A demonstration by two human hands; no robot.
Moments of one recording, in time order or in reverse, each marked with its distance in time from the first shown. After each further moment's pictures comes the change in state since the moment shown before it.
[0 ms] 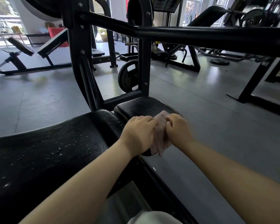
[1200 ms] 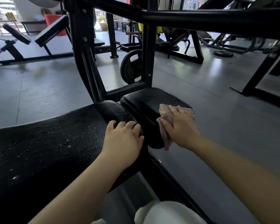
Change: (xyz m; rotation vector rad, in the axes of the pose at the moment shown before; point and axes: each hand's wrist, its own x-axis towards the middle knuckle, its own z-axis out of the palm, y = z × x) left_hand -0.069 -0.015 -0.019 0.263 -0.138 -0.307; right_hand -0.016 -0.019 0.005 -0.303 -0.288 -0.087
